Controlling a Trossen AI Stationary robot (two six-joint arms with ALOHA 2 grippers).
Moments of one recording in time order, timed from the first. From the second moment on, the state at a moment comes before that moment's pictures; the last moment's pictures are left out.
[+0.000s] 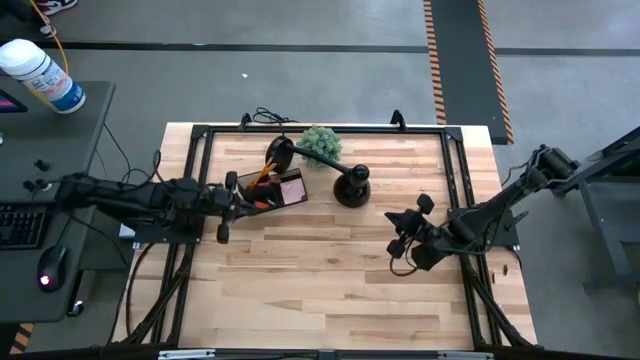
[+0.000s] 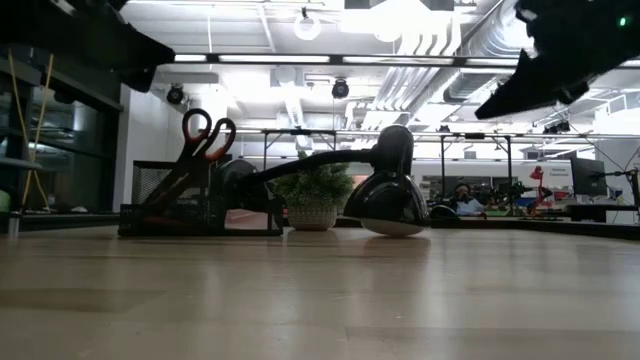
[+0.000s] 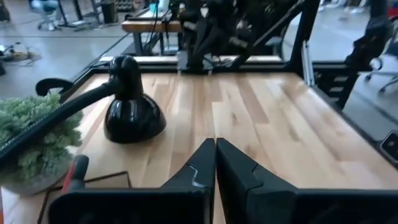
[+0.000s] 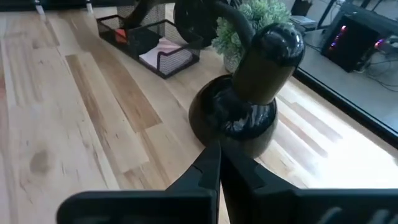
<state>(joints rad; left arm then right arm) 0.00 0.45 0.30 -0.07 -0.11 -0.01 0.57 1.17 0.58 -0.37 1.03 0.74</state>
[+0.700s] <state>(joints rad) 0.19 0.18 0.12 -0.04 0.09 -0.11 0.52 1.16 0.51 -0.24 1.00 0.65</state>
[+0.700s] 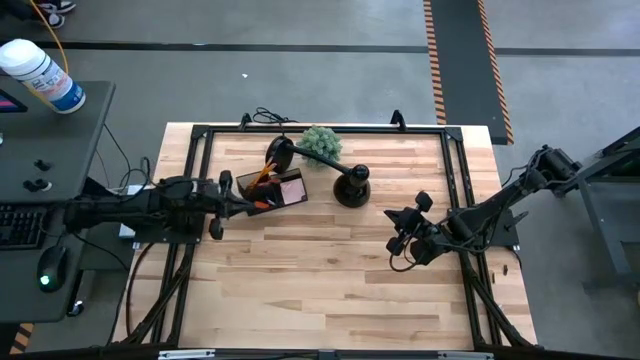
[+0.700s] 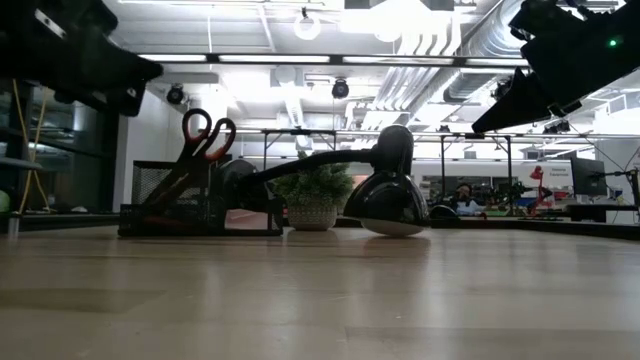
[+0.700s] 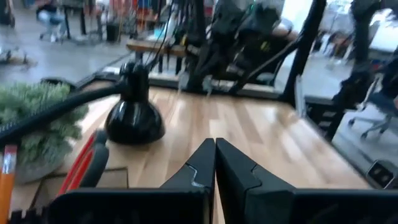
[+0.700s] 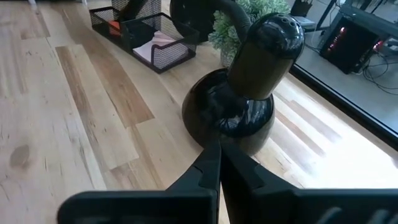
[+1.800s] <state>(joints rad) 0.19 0.02 0.01 0.02 0.06 -0.16 0.42 1.11 0.41 -0.28 0.97 0.68</state>
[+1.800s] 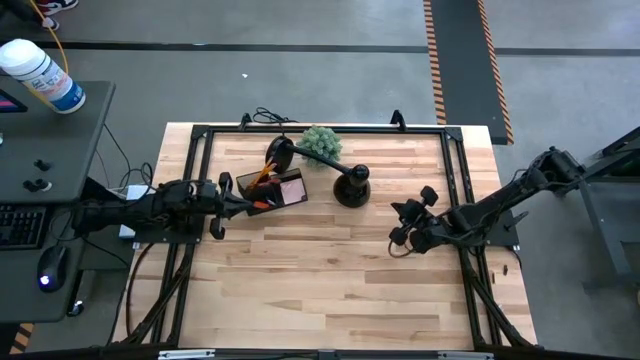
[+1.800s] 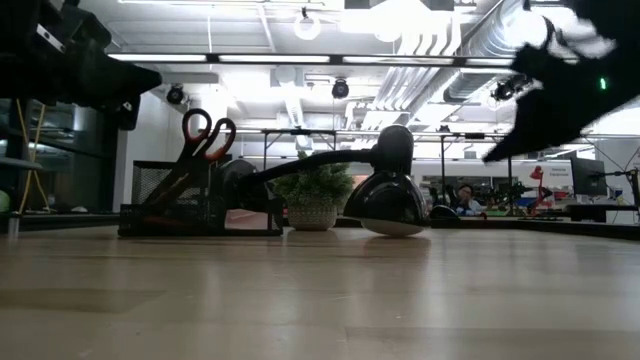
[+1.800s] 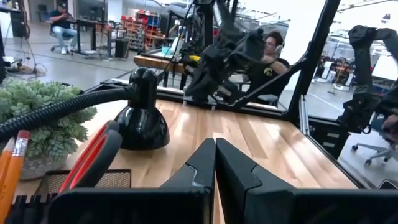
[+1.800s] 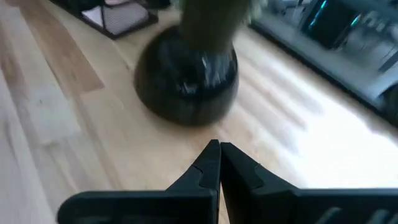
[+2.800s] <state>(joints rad) 0.19 0.02 0.01 0.02 0.05 -0.16 -0.14 0.54 0.01 0.32 0.20 0.21</state>
